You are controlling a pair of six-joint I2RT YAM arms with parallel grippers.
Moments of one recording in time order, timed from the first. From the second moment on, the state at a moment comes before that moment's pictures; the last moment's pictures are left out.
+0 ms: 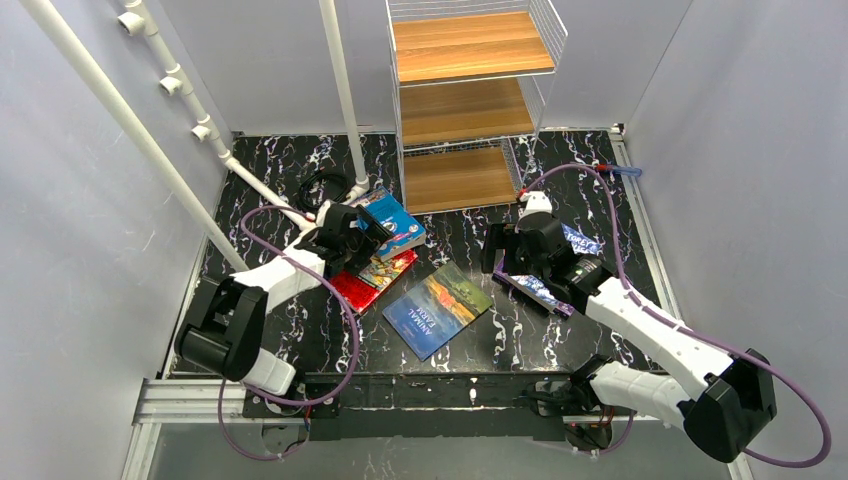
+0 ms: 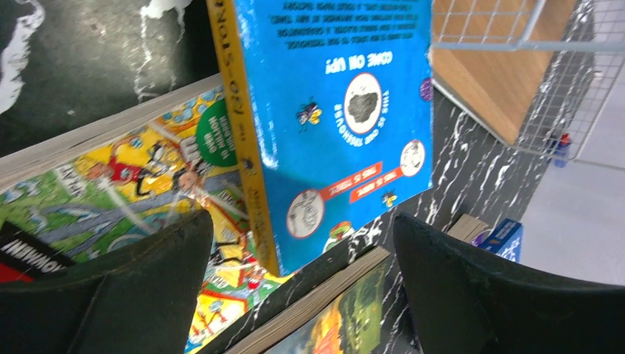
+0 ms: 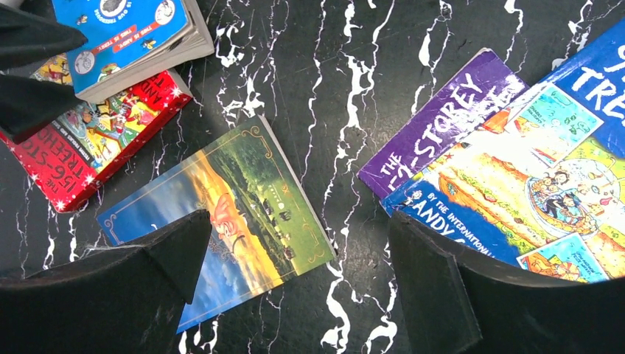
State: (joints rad) left arm -0.41 1.47 0.72 -0.04 -0.05 -1.10; right arm 0.67 1.04 0.79 -0.41 0.18 0.49
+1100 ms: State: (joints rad) left arm -0.41 1.40 0.61 0.14 0.09 -1.05; right arm 0.67 0.95 0.75 -0.47 0.25 0.49
